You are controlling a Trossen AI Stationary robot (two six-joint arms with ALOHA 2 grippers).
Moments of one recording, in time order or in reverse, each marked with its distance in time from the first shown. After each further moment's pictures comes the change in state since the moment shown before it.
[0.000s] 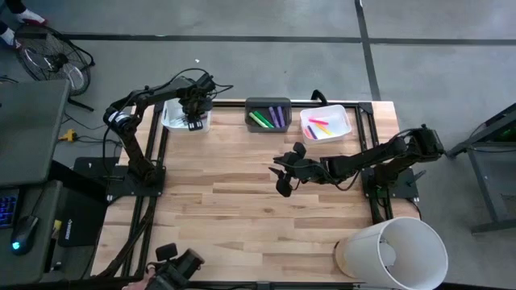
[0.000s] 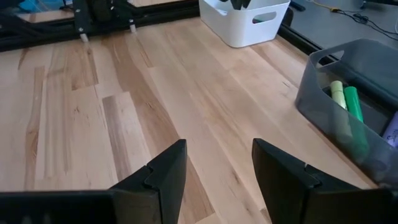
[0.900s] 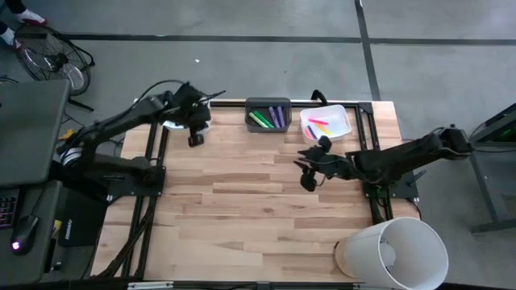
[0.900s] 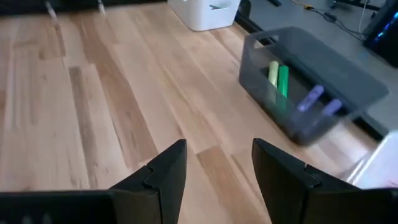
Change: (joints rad) left arm -0.260 -0.576 -0.183 0.096 0.382 -0.162; right arm 0.013 -0.371 -0.151 -0.307 0.078 -0.014
